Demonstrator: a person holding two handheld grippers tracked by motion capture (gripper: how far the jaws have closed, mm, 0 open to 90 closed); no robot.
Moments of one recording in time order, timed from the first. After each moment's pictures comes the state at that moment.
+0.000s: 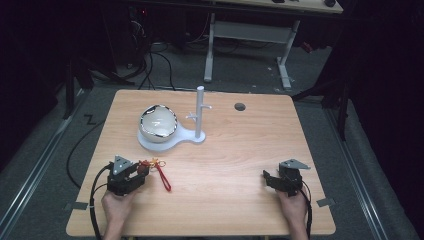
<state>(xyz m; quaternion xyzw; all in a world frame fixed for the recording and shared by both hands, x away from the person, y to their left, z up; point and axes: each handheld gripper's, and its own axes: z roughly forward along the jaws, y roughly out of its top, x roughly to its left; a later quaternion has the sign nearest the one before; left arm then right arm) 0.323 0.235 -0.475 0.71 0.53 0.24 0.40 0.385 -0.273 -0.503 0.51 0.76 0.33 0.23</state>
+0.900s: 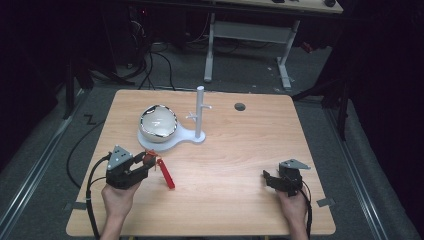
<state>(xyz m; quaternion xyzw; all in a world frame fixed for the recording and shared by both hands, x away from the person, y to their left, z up) 0.318 0.221 -0.417 0.70 0.48 0.23 0.47 0.385 -0.274 -0.502 0.51 0.76 0.33 0.23</state>
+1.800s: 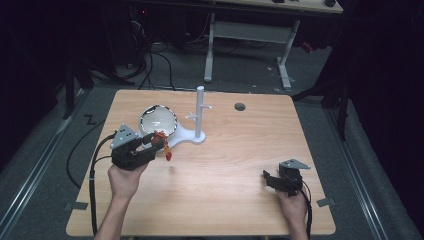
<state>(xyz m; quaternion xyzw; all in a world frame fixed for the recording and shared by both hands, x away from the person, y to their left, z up) 0.348 0.203 -0.368 0.71 0.43 0.23 0.51 0.385 -0.274 -0.502 0.51 0.76 0.33 0.23</state>
